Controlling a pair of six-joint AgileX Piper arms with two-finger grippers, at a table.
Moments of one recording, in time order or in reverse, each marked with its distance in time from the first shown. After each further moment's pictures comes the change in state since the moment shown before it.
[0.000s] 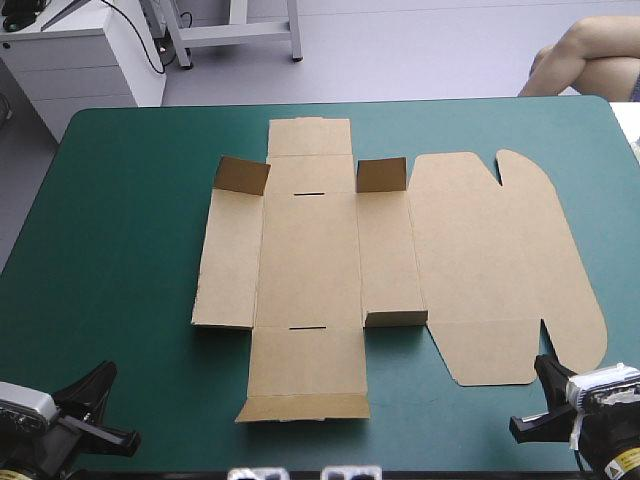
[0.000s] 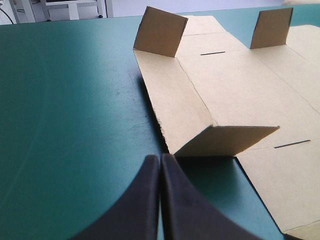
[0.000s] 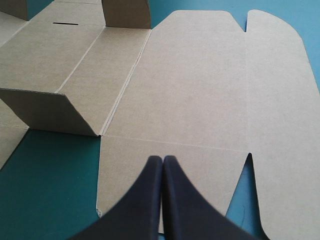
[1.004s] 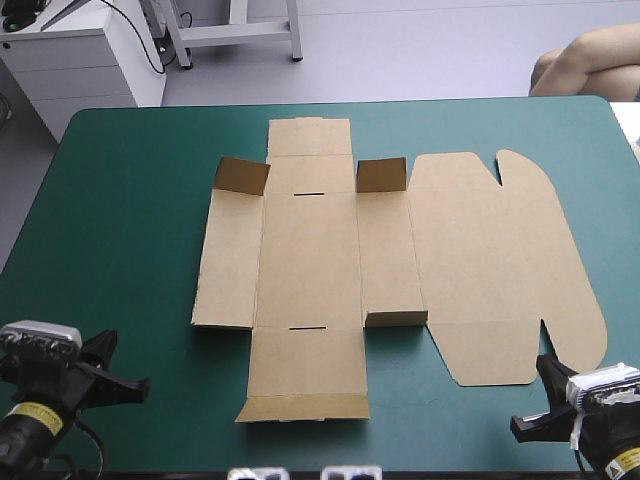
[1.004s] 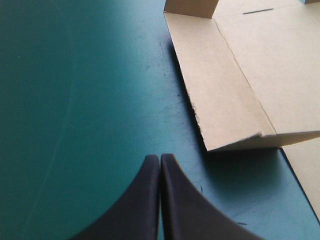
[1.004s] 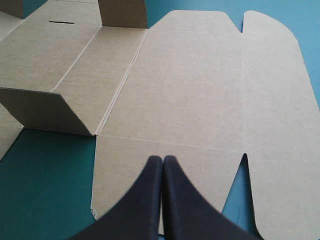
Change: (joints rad) left arm 0.000 0.358 -0.111 0.137 -0.004 -0.079; right arm 0.000 0.000 0.000 -0.014 0.000 -0.001
